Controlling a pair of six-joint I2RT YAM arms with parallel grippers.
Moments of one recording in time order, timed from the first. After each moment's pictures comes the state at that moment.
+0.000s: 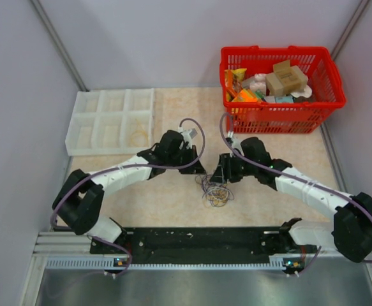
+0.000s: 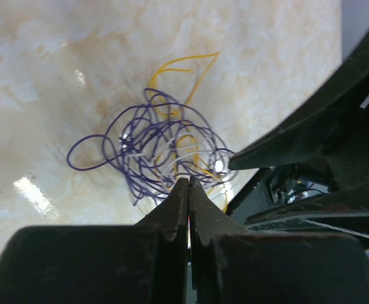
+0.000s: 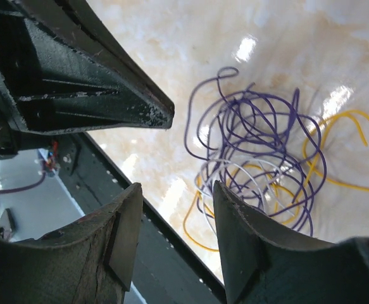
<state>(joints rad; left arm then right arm) -0.70 1.52 0.89 -0.07 0.41 -0.69 0.61 1.22 0.70 -0.23 -0.44 0.50</state>
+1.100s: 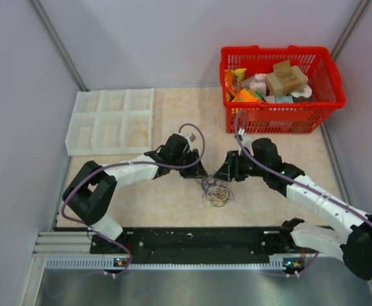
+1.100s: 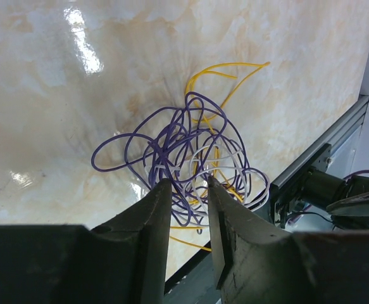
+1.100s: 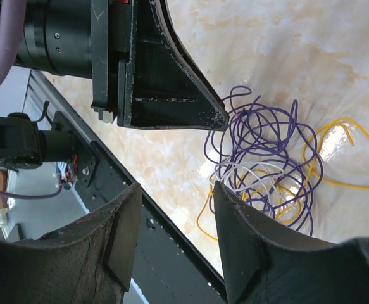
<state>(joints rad) -0.70 1.61 0.89 -0.07 0.37 -0.80 0.57 1.04 0.67 -0.21 -0.44 0.54</state>
